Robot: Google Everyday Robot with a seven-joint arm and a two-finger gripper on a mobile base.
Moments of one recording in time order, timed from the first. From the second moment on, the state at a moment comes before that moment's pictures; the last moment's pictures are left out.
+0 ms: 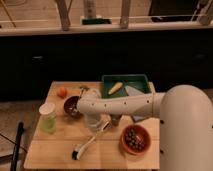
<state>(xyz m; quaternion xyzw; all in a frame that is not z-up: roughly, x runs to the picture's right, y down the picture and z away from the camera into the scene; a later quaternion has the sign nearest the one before) -0.038 0.260 0.790 -0.43 -0.12 -0.32 0.84</state>
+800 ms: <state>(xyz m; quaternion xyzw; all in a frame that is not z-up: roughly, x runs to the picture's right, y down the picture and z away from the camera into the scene) -0.076 0.252 0.824 -0.42 -0.13 -0.33 0.84</state>
